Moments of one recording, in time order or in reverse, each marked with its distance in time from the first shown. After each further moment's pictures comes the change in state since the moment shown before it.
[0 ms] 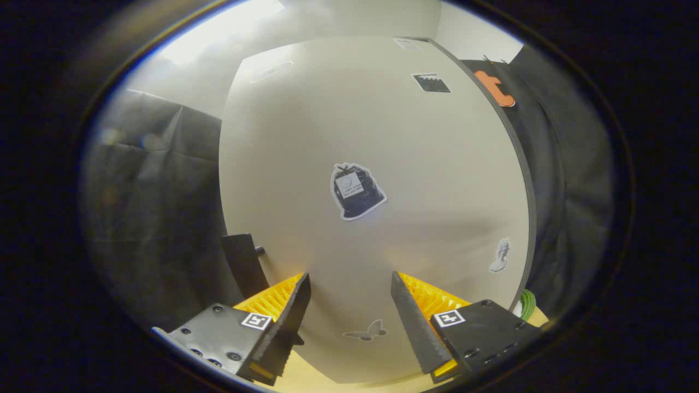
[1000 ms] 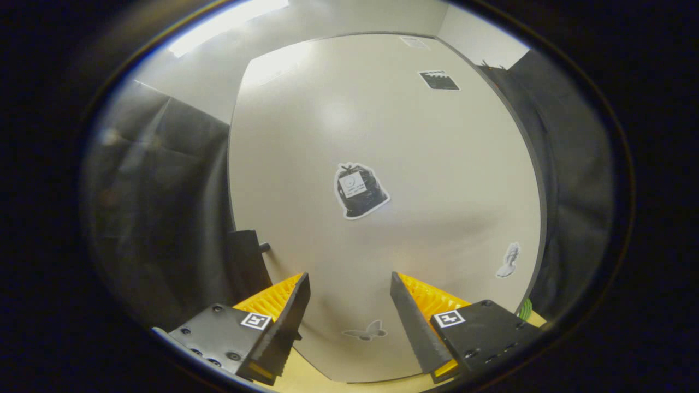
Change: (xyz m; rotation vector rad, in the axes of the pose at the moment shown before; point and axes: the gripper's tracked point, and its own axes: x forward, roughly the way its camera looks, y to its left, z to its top) arm 0.017 0.000 -0.001 -0.027 -0.022 -0.072
